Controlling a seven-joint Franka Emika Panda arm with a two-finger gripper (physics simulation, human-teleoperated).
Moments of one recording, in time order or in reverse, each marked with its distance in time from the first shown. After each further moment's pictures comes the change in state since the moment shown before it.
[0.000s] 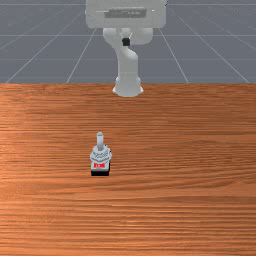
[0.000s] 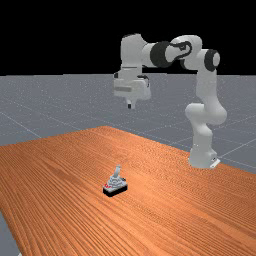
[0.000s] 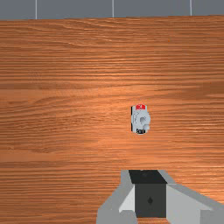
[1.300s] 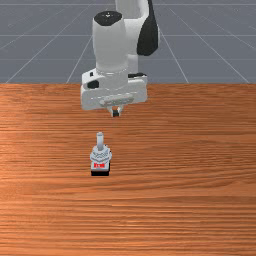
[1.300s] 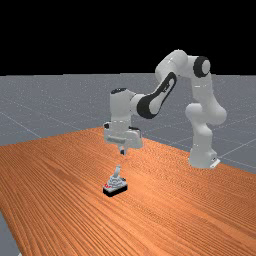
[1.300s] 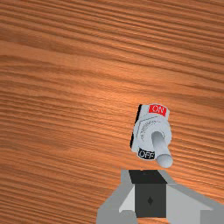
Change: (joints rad) arm -0.043 0.239 -0.019 -0.223 0.033 0.384 -0.324
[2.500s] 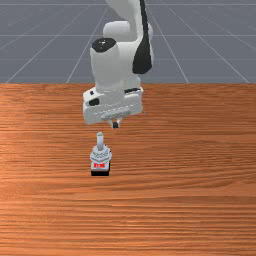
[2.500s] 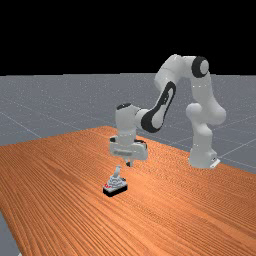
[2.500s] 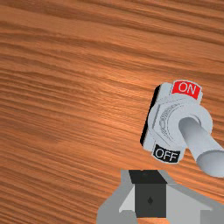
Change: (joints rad) arm -0.044 0.010 0.024 -0.207 0.073 0.226 -0.136
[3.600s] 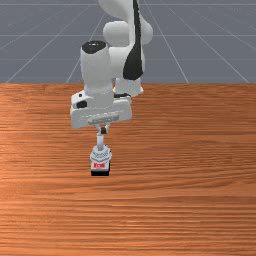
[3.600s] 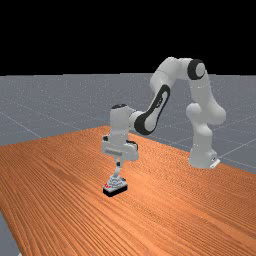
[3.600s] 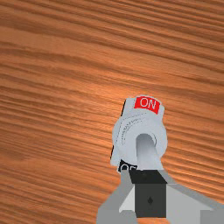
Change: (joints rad) arm -0.025 0.059 -0.029 0.058 -0.034 0.082 -0.006
